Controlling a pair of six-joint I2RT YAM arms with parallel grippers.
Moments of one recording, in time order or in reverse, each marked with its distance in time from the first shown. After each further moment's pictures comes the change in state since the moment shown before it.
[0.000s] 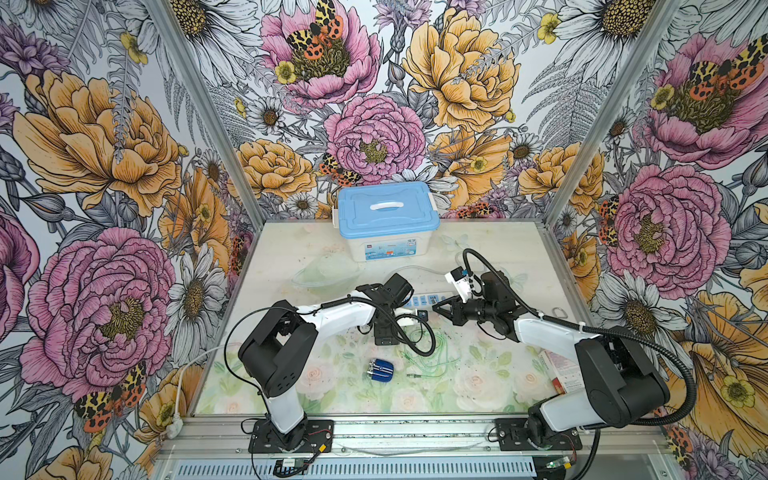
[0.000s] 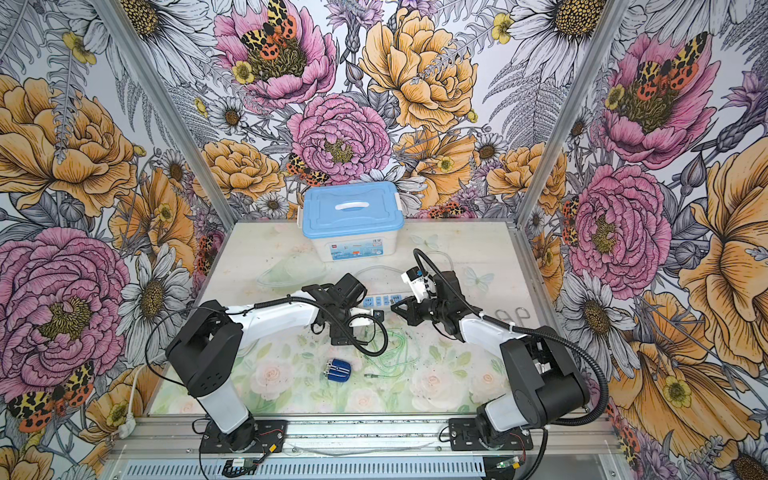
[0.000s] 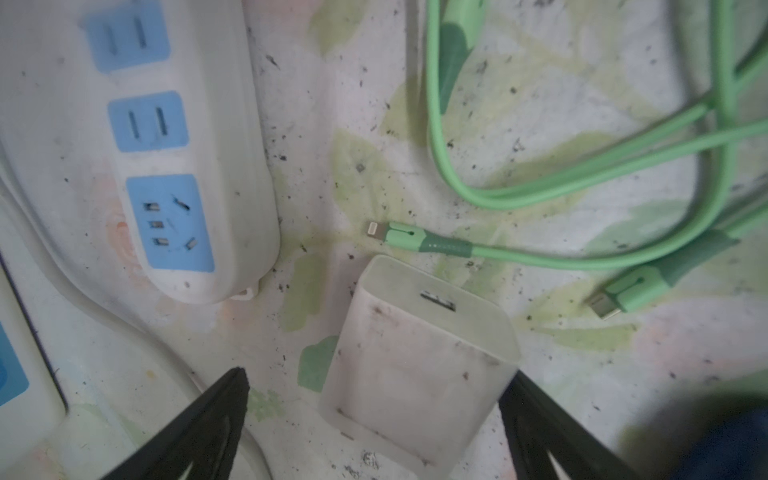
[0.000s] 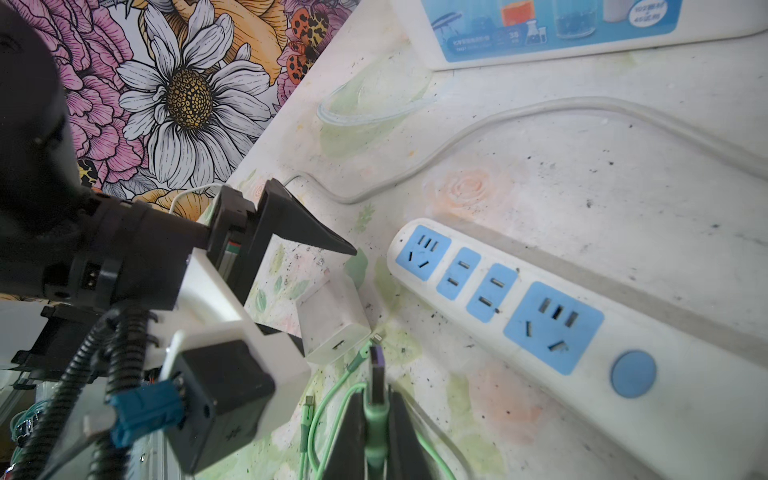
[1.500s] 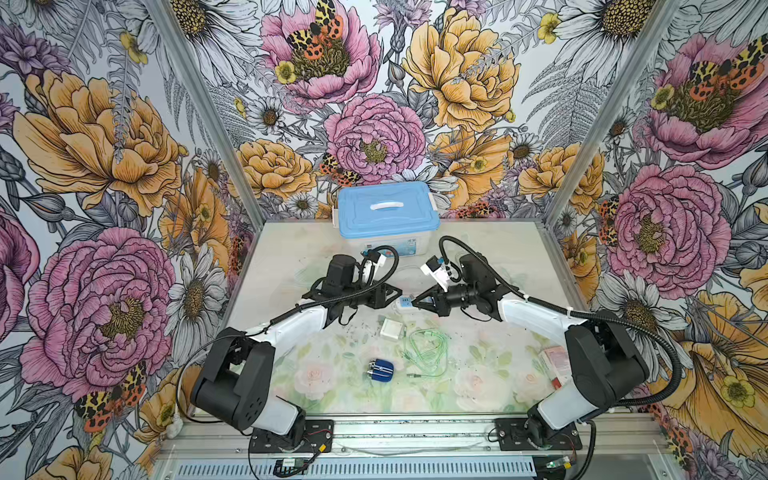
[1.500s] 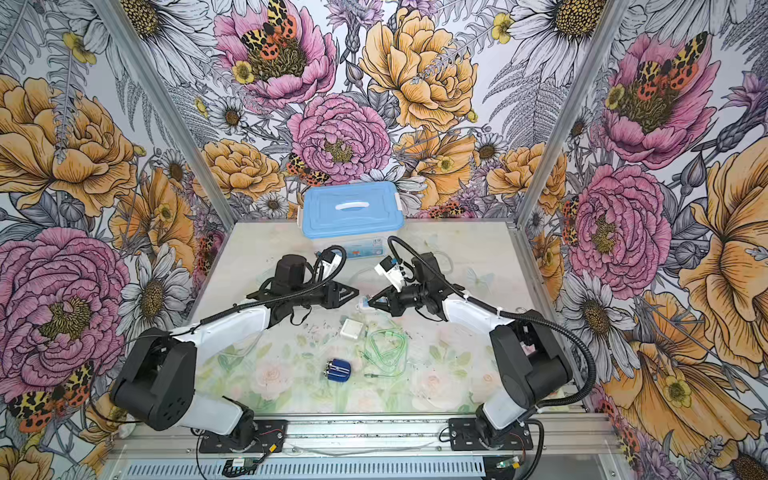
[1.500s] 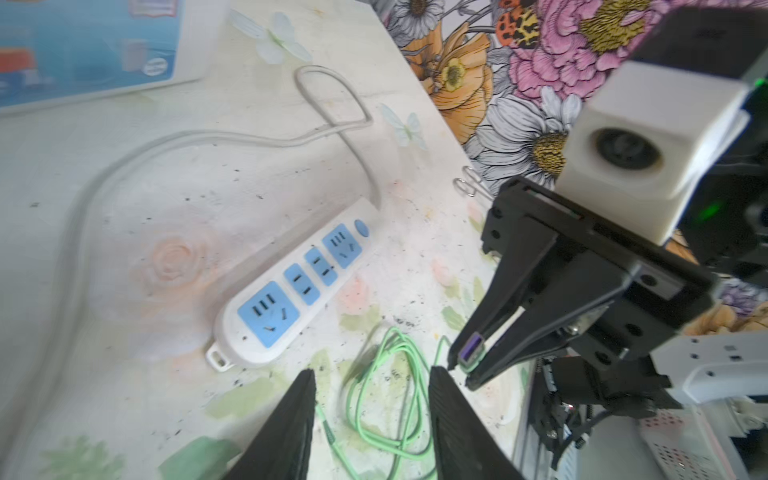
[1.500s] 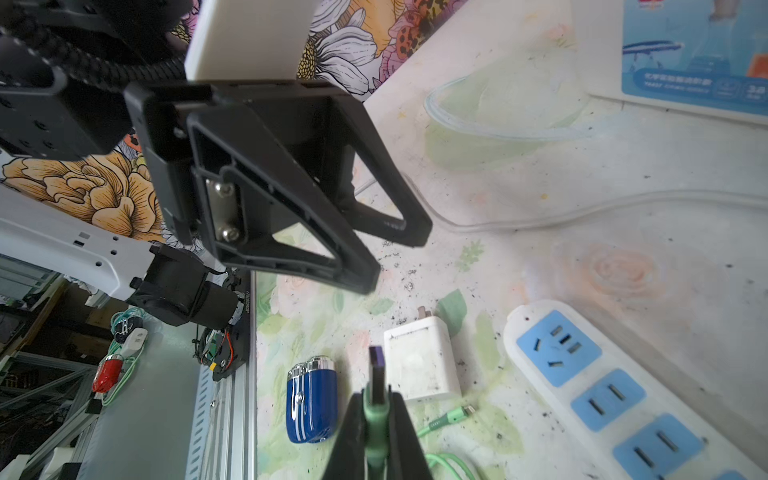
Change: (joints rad) left arm 0.336 -0.313 -0.264 0.589 0.646 -1.124; right arm 0.103 0.105 0.257 -0.200 -0.150 -0.123
